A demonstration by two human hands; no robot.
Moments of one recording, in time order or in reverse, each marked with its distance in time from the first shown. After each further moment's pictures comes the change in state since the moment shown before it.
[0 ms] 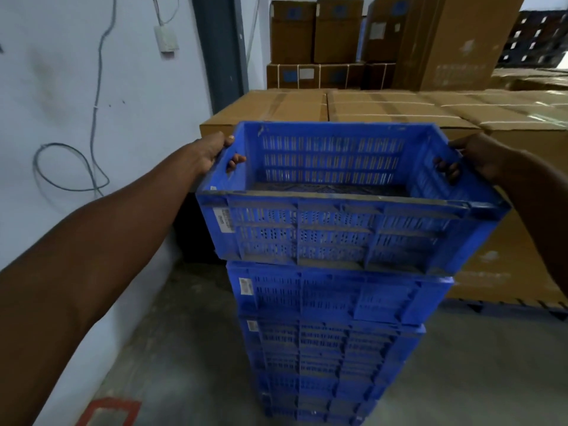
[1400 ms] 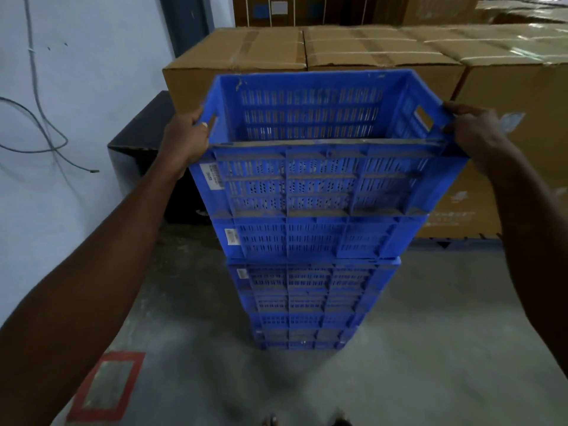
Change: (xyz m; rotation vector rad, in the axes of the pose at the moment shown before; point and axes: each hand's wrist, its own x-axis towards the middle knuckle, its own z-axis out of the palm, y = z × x) left_hand -0.067 -0.090 0.013 0.634 0.354 0.490; right_hand -0.062 0.089 0.002 -0.336 0.484 -0.364
